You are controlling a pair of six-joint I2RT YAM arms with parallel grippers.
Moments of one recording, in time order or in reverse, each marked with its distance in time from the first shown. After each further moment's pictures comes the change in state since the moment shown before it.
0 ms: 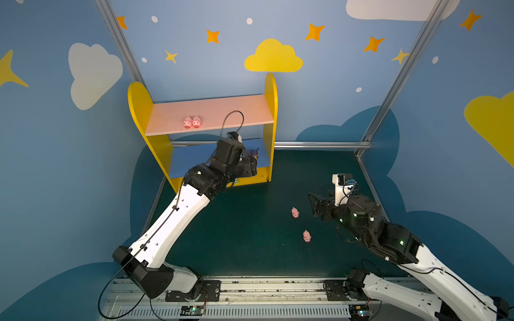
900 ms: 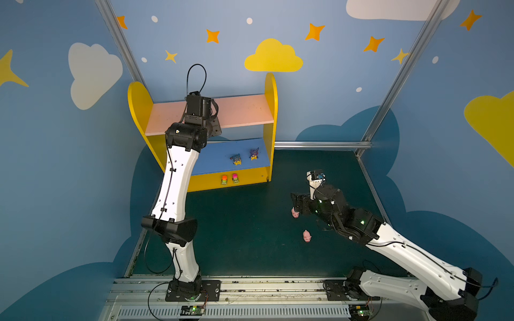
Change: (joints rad) left arm 0.439 0.478 1.015 -0.405 -0.091 0.227; right arm -0.019 0.304 0.048 0.111 -0.051 0.000
